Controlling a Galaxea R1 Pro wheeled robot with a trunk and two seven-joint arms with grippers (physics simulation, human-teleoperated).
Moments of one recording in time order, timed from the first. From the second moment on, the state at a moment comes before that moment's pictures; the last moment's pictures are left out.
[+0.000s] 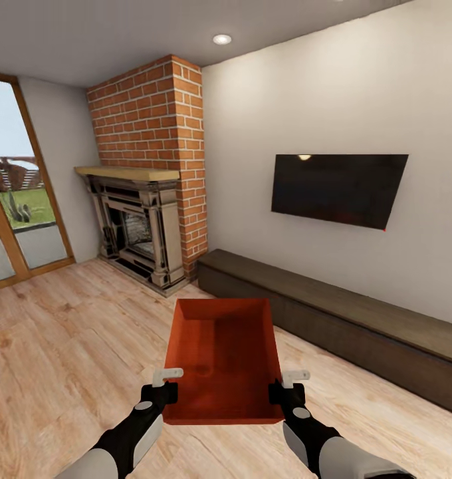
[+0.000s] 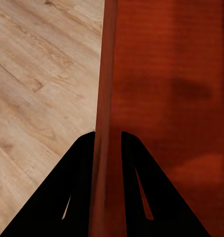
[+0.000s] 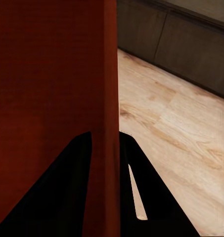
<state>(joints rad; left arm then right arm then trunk) -0.57 -0.05 -0.29 -0.41 0.30 -0.01 0.21 -0.67 0.12 0.05 -0.12 0.03 -0.27 -0.18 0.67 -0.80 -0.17</state>
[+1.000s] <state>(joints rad) -0.57 -0.05 -0.30 -0.41 0.31 -0.01 0.21 -0.67 0.12 0.05 -0.12 0.03 -0.27 -0.18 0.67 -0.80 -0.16</state>
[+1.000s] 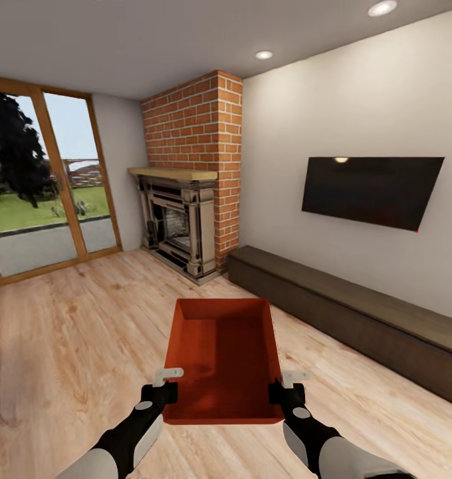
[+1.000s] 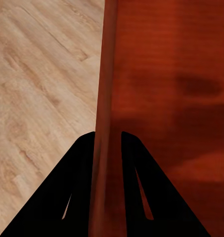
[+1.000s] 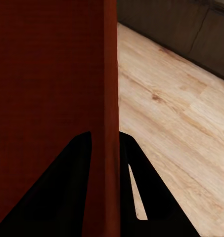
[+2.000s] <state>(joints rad) -0.57 -0.05 -0.30 -0.41 0.31 -0.01 0.21 -0.67 0.12 0.05 -0.12 0.03 -0.27 -0.18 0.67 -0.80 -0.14</state>
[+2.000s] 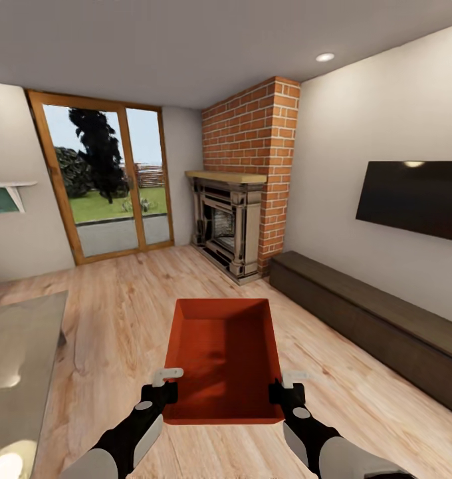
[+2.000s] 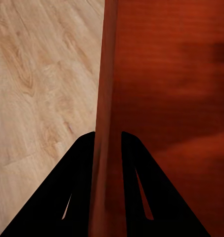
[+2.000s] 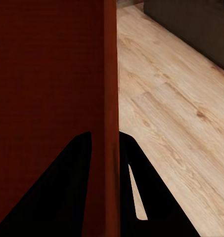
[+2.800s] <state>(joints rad) -0.57 -0.05 -0.29 -0.41 0.30 -0.01 0.21 -0.67 0.12 0.05 -0.12 0.02 -0.27 -0.18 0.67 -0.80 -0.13</state>
